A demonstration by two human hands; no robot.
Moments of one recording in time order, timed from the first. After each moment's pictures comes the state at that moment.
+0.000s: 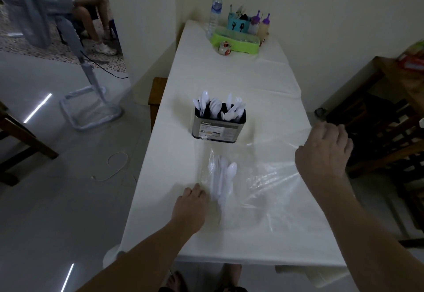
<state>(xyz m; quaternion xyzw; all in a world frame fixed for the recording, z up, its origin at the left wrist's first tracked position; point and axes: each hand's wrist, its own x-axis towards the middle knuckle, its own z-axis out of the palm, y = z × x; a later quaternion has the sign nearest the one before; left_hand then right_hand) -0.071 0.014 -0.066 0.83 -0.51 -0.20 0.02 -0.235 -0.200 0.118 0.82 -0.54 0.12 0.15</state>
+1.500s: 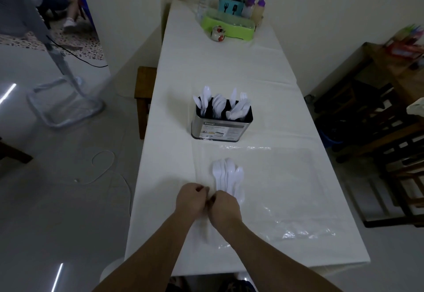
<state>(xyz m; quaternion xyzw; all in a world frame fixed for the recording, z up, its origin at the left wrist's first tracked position) -0.018 -0.024 -0.072 0.80 -0.17 -0.44 0.36 -0.110 -0.065 -0.056 0.76 -0.57 -0.12 -0.29</state>
